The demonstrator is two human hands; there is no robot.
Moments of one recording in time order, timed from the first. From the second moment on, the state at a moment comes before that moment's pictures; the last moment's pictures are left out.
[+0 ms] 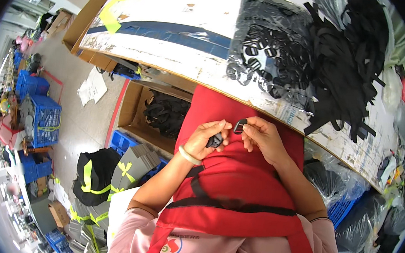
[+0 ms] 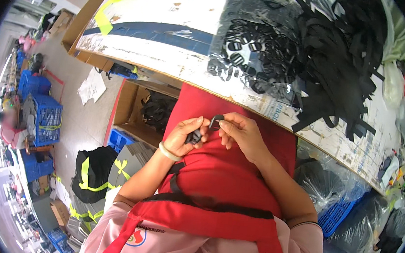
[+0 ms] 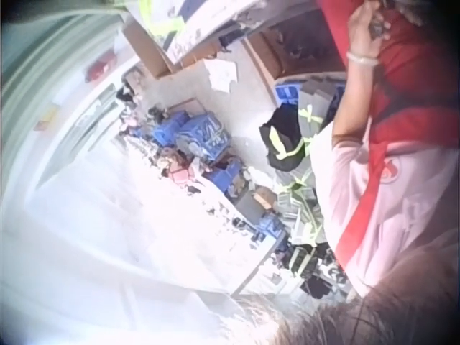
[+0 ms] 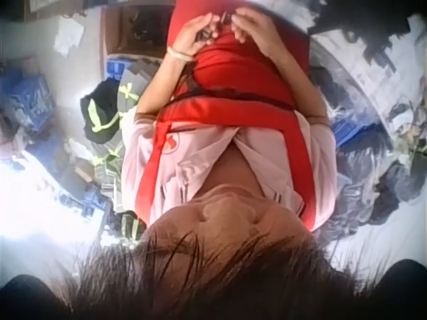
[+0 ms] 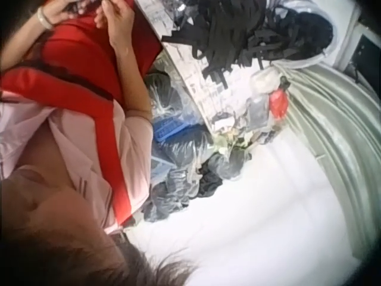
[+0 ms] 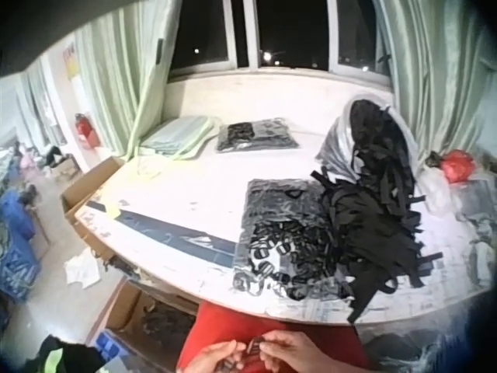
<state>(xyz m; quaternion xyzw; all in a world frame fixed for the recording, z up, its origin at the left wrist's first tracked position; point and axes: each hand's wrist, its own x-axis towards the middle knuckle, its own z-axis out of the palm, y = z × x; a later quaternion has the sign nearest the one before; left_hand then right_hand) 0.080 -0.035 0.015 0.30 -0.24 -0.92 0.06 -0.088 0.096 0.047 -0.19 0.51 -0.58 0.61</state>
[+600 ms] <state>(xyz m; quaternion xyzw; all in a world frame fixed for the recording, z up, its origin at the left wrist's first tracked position) 0.053 -0.012 0.027 0.30 -0.45 -0.84 0.05 -0.173 0.211 0.061 -0.41 0.86 -0.29 -0.03</state>
